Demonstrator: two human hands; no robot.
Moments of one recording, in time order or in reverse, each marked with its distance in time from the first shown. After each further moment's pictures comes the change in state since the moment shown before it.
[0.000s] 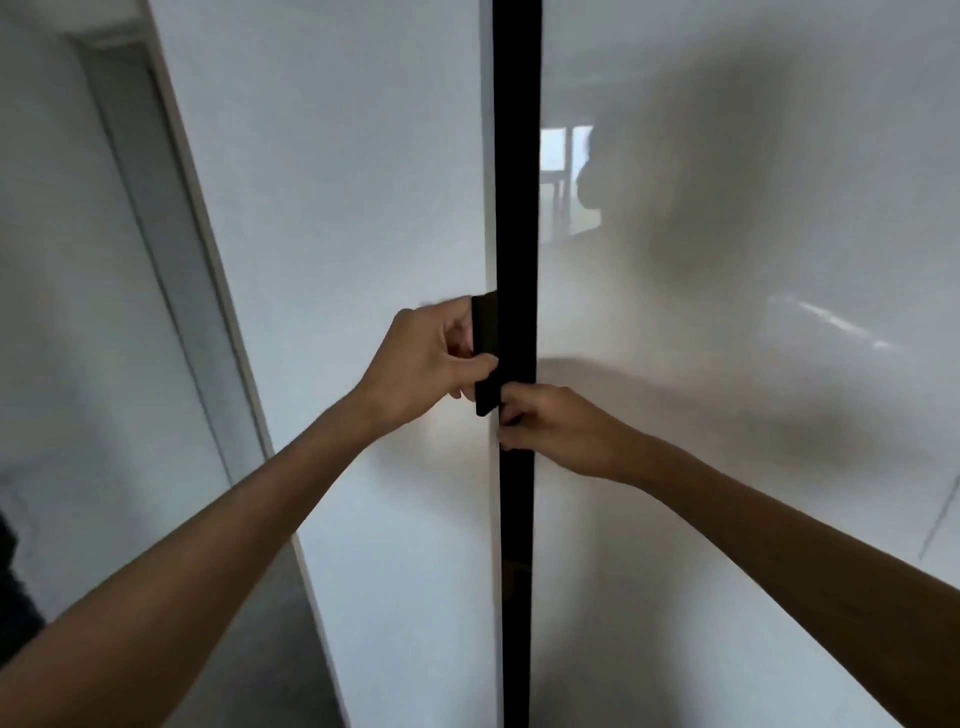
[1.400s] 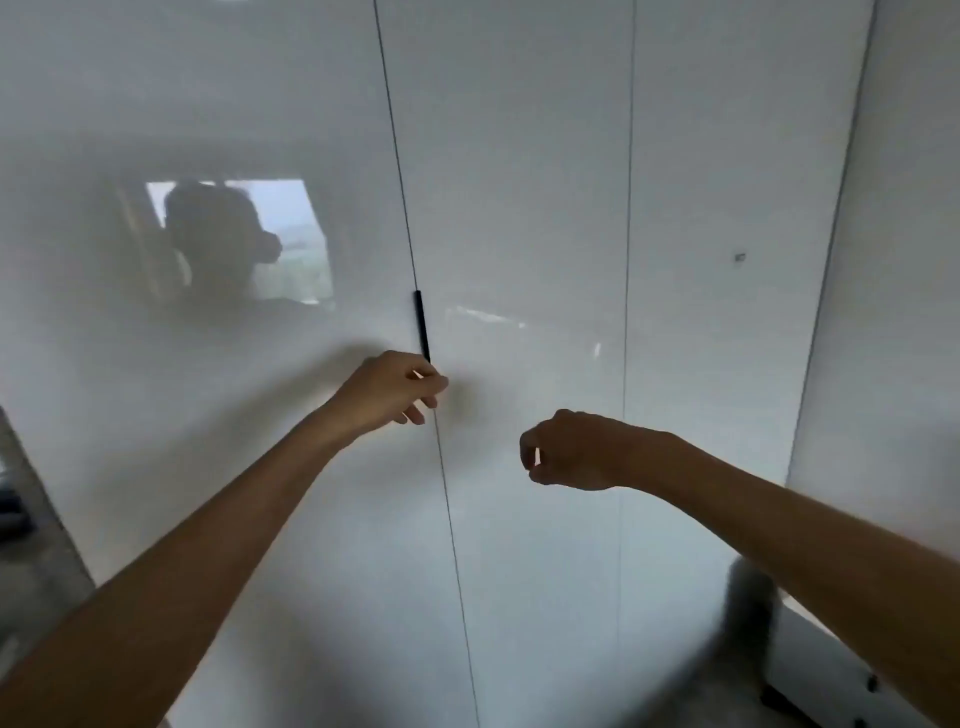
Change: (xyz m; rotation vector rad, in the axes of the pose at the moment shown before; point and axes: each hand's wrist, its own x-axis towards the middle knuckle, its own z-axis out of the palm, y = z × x) left_hand 0.010 -0.058 -0.043 -0.149 -0.688 0.174; right_hand -0.083 -0.149 0.082 -0.664 0.073 0.839
